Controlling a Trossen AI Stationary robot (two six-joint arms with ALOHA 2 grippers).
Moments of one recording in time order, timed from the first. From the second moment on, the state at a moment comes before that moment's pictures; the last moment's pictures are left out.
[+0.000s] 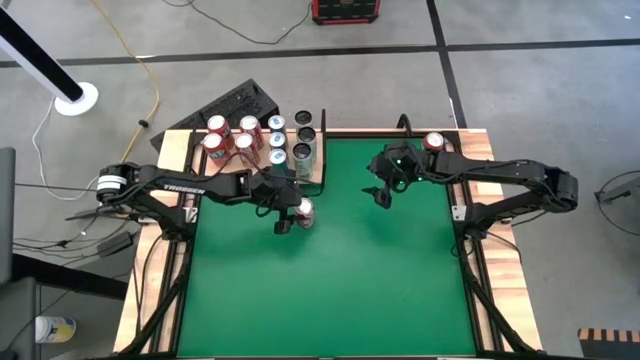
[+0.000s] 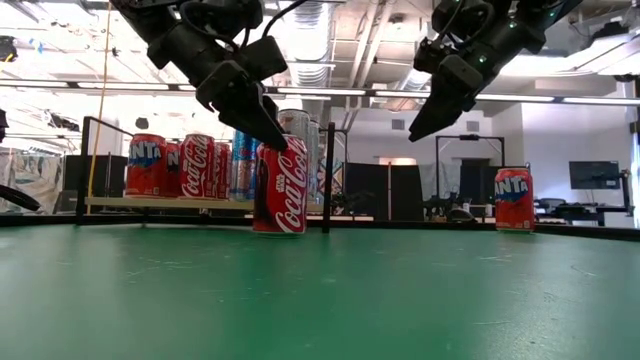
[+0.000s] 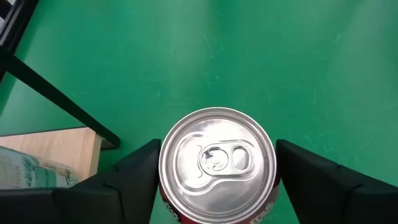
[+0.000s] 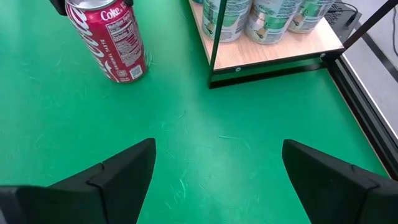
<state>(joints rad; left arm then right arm) 0.17 1.44 0.81 0.00 0.07 0.21 -0.35 1.22 0.85 -0.35 -0.04 -0.11</state>
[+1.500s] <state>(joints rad) 0.58 0.91 0.74 -0.50 -0.03 0.33 -0.35 1.22 0.85 -0.31 -0.04 -0.10</state>
